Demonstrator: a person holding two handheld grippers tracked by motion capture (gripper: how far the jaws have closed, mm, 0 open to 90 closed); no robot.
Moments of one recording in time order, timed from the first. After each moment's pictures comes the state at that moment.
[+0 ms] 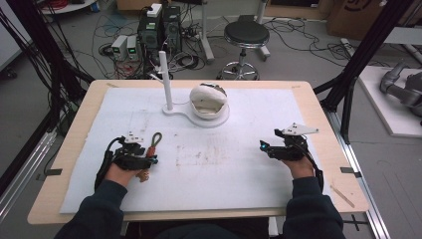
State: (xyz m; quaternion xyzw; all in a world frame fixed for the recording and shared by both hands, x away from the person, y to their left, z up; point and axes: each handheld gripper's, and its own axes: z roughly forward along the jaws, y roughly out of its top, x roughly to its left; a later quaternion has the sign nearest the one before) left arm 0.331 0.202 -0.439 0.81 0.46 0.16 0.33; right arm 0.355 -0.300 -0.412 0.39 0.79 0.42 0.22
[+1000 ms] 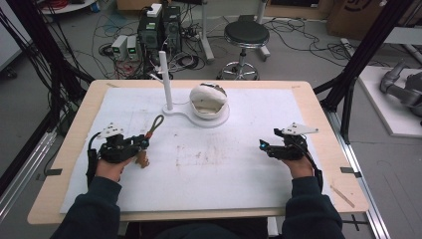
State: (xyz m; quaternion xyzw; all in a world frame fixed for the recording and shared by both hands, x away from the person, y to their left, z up) left arm 0.328 0.234 -0.411 0.70 0.45 0.18 0.53; right arm 0.355 -0.299 -0.412 0.39 0.79 0.42 0.22
